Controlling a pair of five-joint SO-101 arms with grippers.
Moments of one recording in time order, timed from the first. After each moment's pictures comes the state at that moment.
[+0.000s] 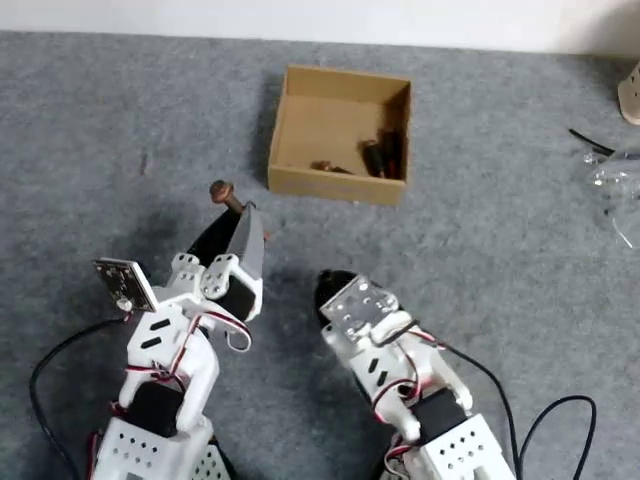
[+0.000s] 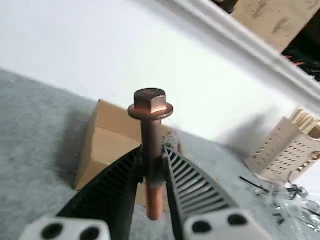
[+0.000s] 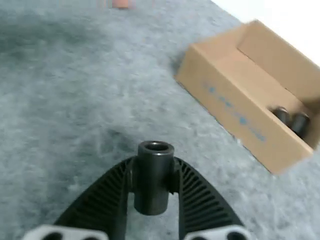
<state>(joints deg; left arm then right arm) 13.5 -103.1 96.0 14.2 34.2 -34.9 -92.7 96.0 28.8 21.3</state>
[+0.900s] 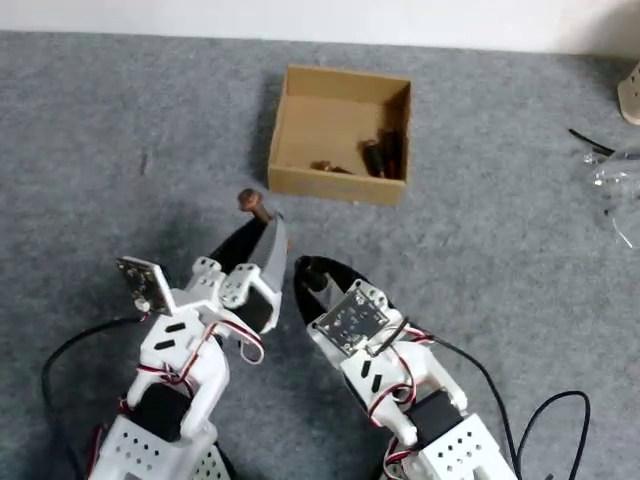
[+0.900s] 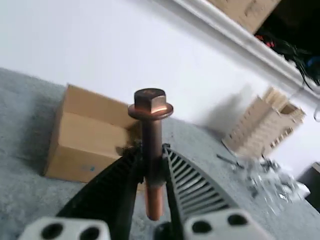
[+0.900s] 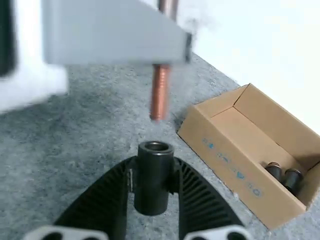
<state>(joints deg) 20.4 -103.1 96.0 15.0 34.2 -38.0 -92.7 96.0 17.7 21.5</state>
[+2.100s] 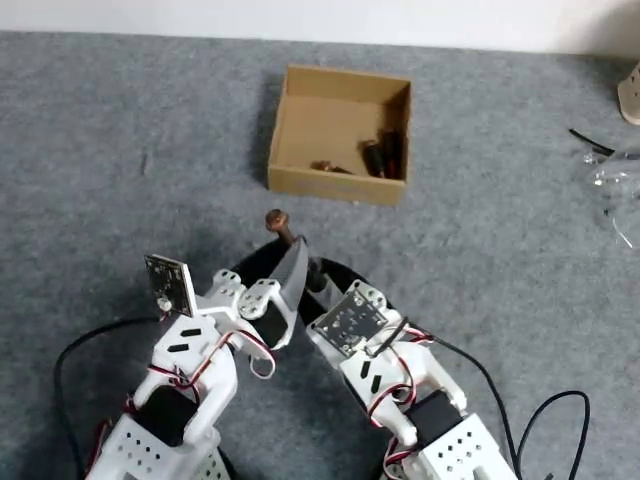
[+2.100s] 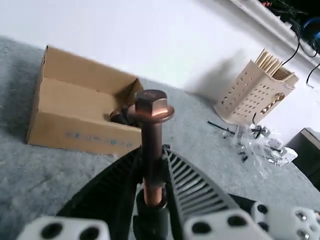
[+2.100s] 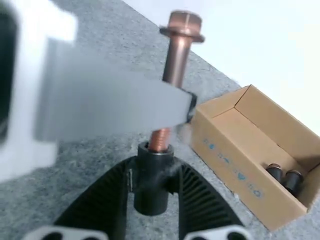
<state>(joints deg) 27.1 -103.1 96.0 21.6 34.5 -38.2 -92.7 96.0 17.7 21.8</state>
